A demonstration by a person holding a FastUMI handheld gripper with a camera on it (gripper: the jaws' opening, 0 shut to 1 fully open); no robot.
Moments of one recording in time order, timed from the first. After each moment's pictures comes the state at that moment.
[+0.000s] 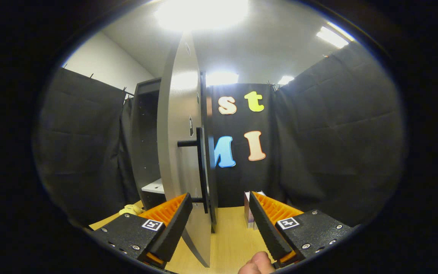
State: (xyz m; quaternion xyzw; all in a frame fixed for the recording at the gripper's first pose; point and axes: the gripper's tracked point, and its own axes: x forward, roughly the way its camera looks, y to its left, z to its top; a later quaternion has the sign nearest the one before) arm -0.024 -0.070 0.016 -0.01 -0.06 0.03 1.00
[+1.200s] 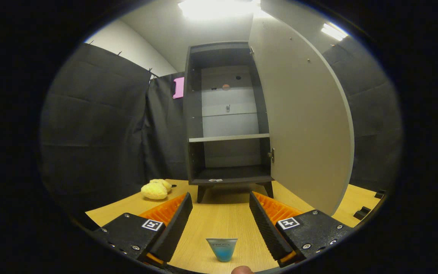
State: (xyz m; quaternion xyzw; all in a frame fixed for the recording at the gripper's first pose) arm -0.002 0.158 -0.281 -0.02 -0.01 0.06 1.00
